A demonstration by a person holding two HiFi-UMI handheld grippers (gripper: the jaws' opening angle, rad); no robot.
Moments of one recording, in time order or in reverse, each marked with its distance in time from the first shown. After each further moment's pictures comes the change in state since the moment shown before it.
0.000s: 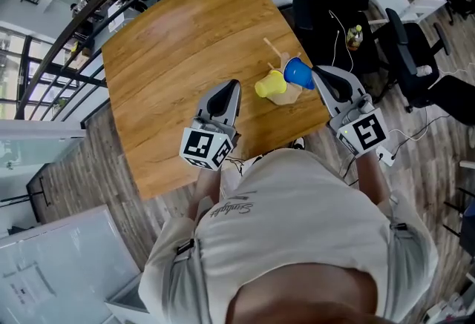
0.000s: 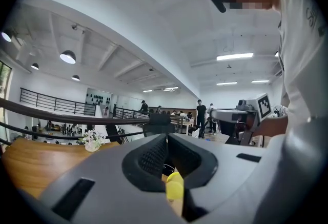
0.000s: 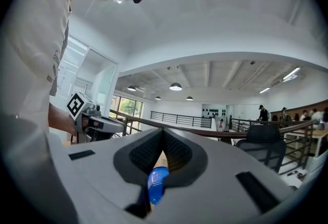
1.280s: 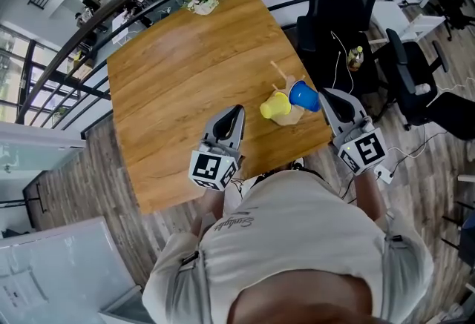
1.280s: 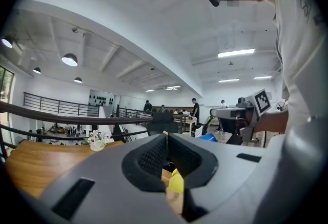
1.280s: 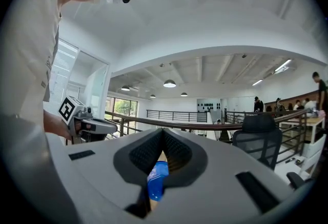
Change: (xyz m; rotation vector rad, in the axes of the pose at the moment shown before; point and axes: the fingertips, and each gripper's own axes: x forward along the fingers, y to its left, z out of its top) left arm -0.012 0.007 -0.016 0.016 0.020 0.042; right arm -0.001 -0.009 -0.018 0.087 0.036 -0.056
